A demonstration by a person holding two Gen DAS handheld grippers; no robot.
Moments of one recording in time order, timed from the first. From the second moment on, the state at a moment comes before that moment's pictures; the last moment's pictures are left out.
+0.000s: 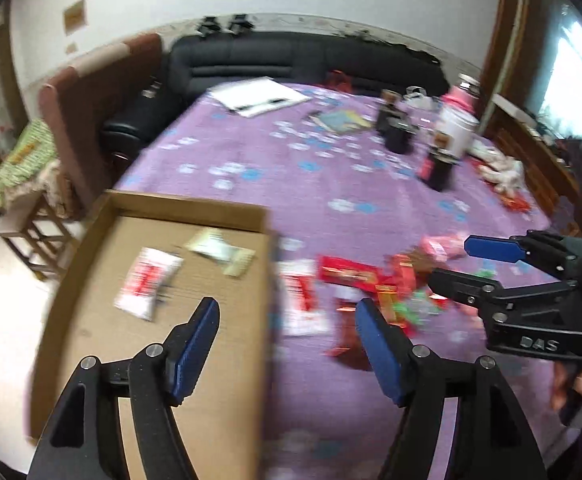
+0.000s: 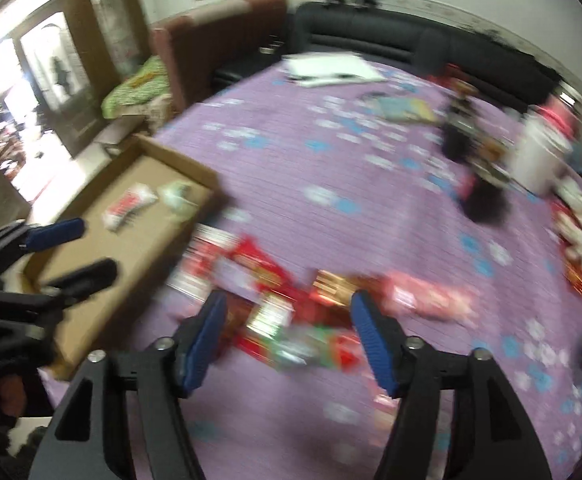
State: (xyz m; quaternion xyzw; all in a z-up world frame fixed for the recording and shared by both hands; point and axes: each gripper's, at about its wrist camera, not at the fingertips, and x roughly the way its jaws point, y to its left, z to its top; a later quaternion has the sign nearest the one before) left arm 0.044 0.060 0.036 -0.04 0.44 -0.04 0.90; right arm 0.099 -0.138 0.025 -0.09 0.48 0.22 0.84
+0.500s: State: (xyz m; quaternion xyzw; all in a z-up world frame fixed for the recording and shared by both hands) left arm 0.089 -0.021 0.003 -0.06 0.51 -0.13 0.85; right arm 0.099 -0.213 -0.026 -0.09 0.53 0.18 0.83
